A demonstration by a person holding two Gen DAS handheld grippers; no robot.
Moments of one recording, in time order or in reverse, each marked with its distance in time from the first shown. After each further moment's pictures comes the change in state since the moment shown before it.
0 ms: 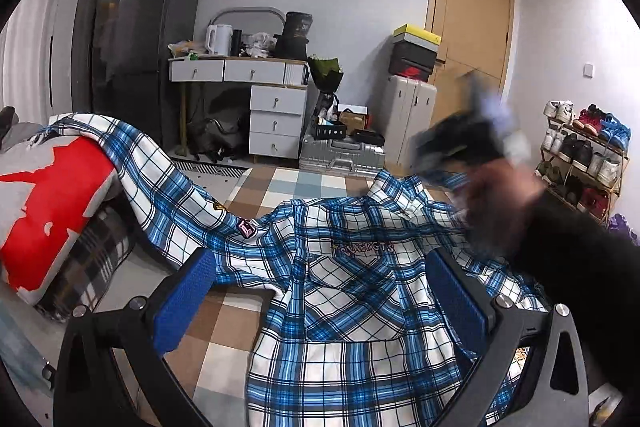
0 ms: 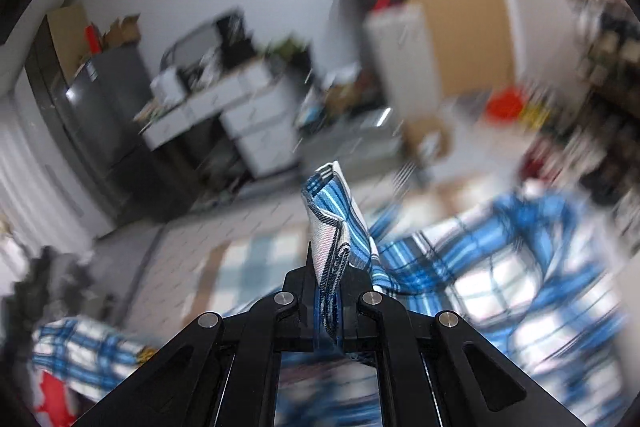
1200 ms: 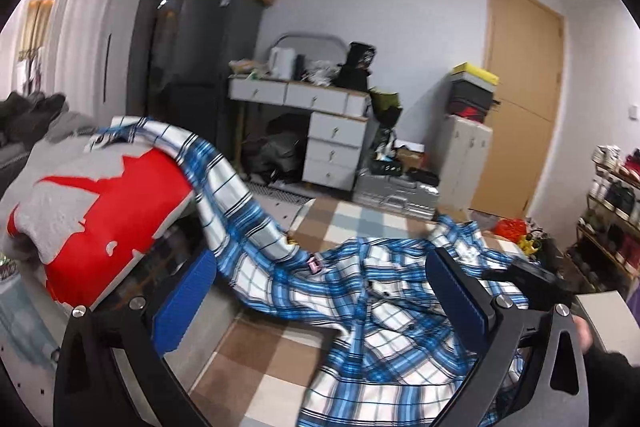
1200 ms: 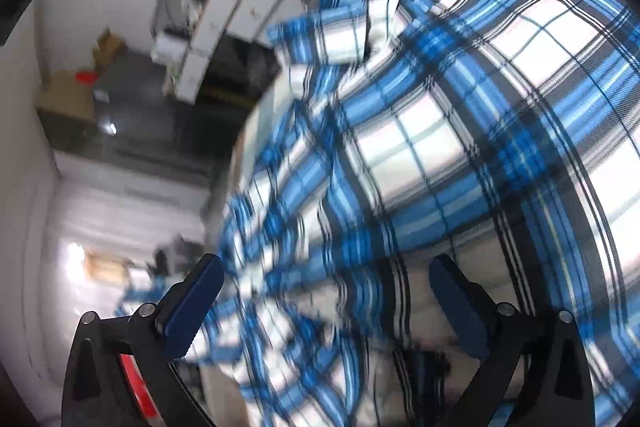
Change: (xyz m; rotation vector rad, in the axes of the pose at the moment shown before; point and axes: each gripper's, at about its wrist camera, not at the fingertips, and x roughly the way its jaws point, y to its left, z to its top) left arm 0.004 0.063 0.016 -0.114 -0.118 0.187; right arm 0.038 -0.169 -0.079 0.332 0.381 0.337
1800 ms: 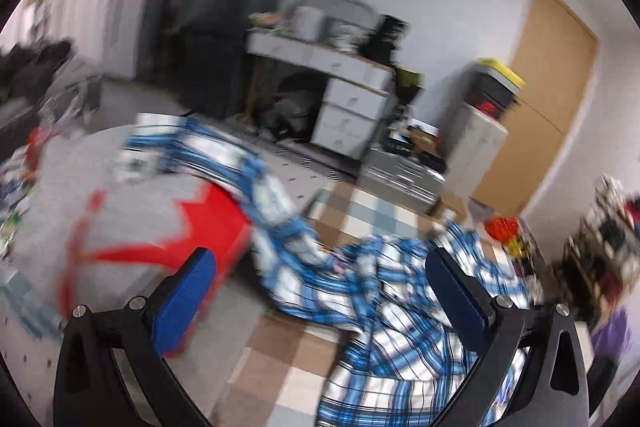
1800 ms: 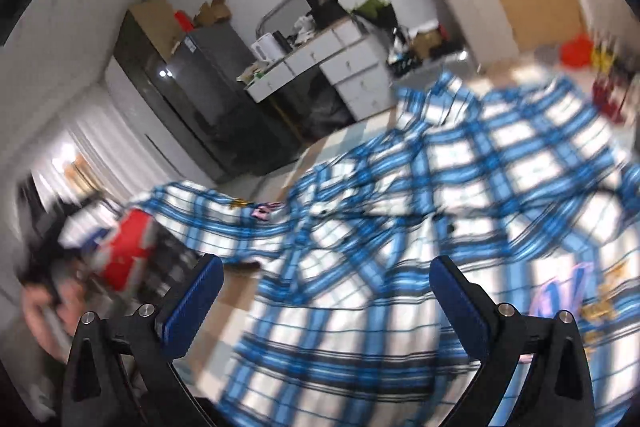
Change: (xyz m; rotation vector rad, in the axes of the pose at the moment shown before) left arm -0.012 0.063 0.083 -0.163 0.207 0.011; right arm -0.132 0.082 -0.165 -0.504 -0.329 -0.069
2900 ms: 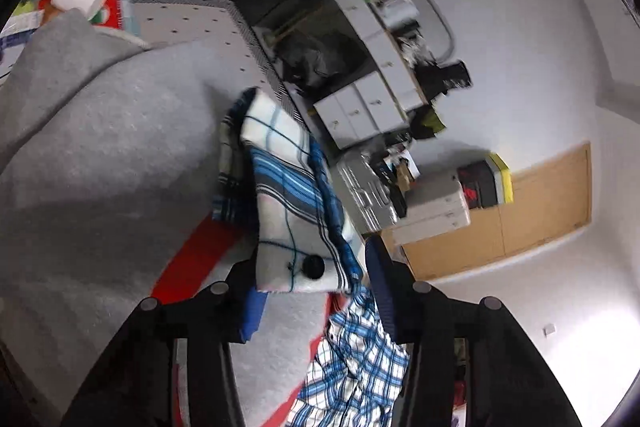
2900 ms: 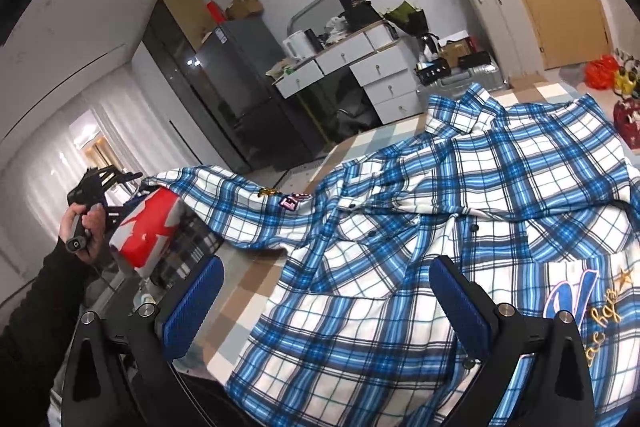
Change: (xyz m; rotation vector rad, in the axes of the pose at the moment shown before) left arm 0.066 0.141 0.056 -0.631 0.212 -0.242; right arm 0.001 0.009 -0.015 -0.056 0.019 0.109
